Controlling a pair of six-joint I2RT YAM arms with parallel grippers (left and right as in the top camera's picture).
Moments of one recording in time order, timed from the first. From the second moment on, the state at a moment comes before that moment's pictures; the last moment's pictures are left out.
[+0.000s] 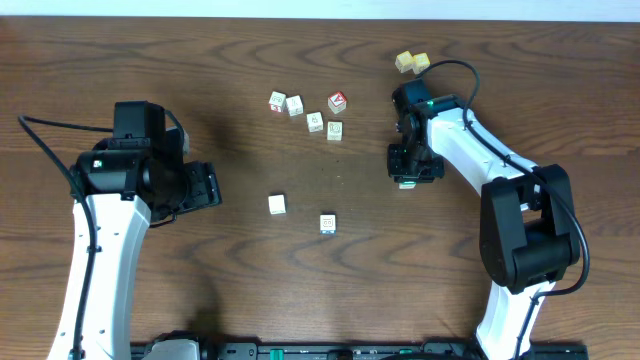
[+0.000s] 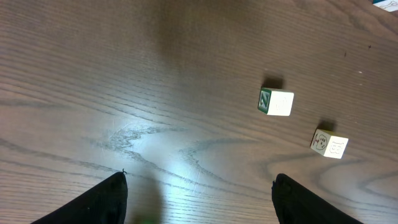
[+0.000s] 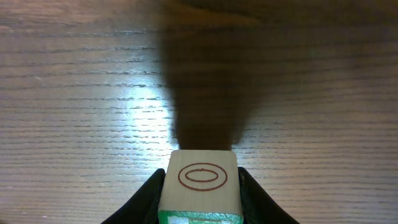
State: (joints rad) left arm 0.04 1.32 1.21 -1.21 0.14 -0.21; right arm 0.31 2.04 1.43 -0.97 -0.02 0.34
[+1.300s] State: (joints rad) left arm 0.04 1.32 1.21 -1.21 0.14 -0.21; right arm 0.60 2.03 1.60 -1.09 -0.14 0.48
